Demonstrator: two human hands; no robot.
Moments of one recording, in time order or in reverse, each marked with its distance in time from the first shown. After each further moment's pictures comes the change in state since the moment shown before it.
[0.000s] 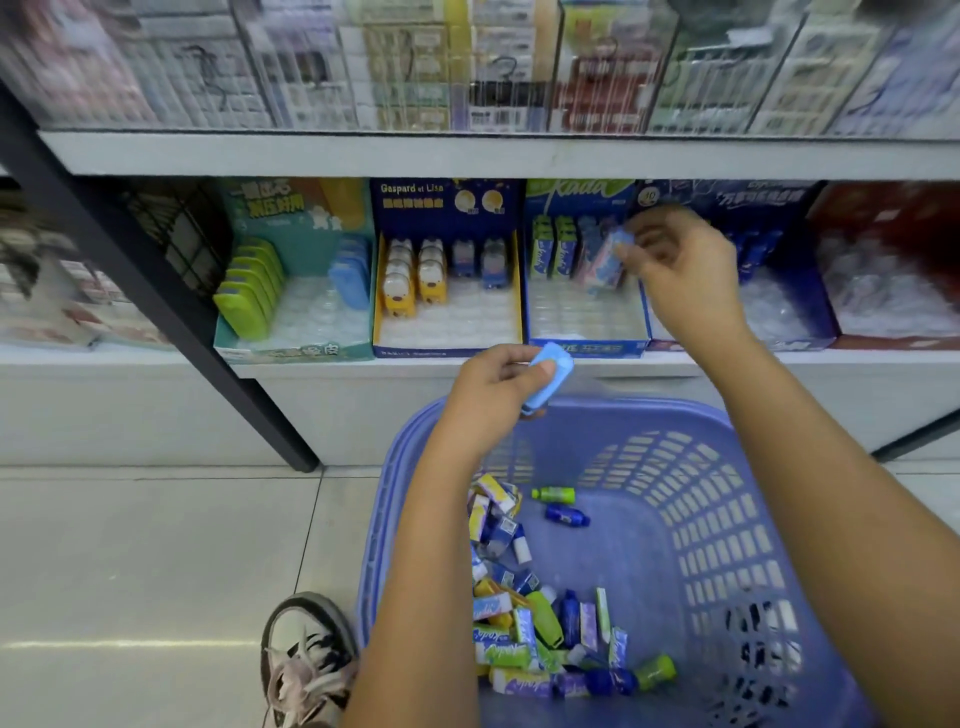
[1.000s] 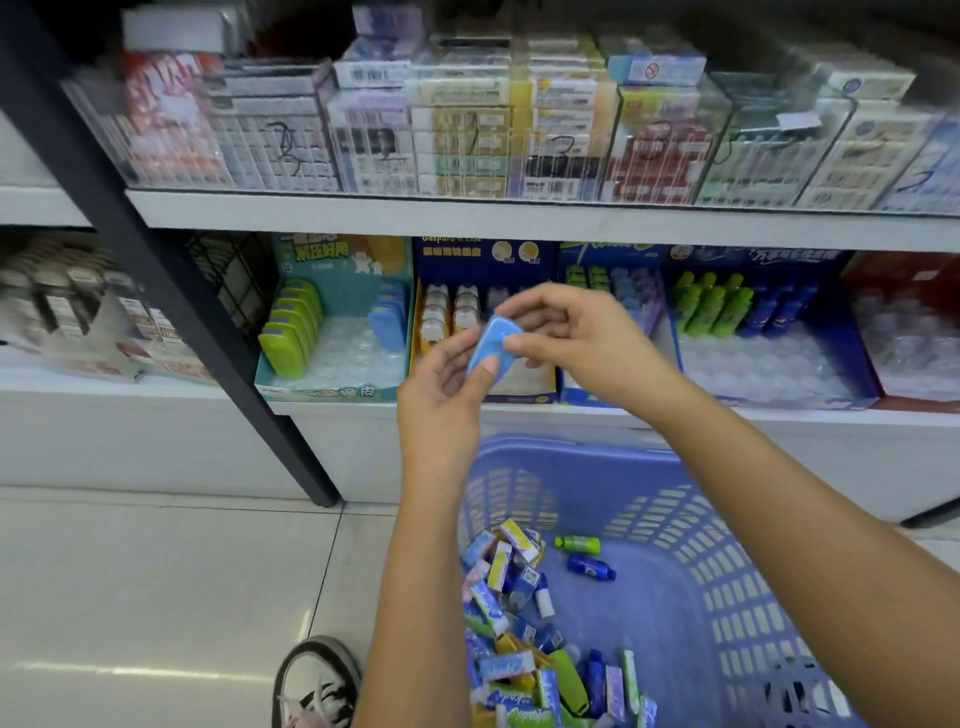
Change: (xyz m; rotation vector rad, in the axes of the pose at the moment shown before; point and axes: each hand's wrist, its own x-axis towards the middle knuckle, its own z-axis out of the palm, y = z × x) left_hand -0.006 0.028 -0.041 -0.164 0.402 0.350; right_hand -0.016 -0.074 0.058 0.367 -0.587 0.005
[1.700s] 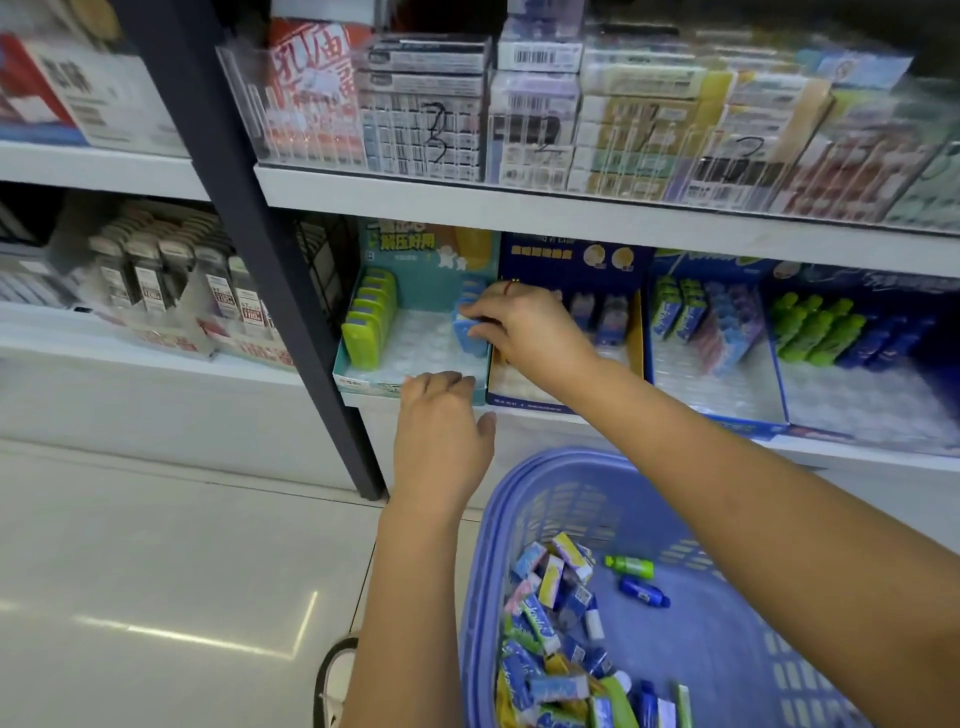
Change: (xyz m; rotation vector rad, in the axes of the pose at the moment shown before) left_hand 0.028 -0.014 -0.088 1.329 -0.119 0.149; right_hand 0.097 0.011 0.102 -0.745 -0.050 -0.242
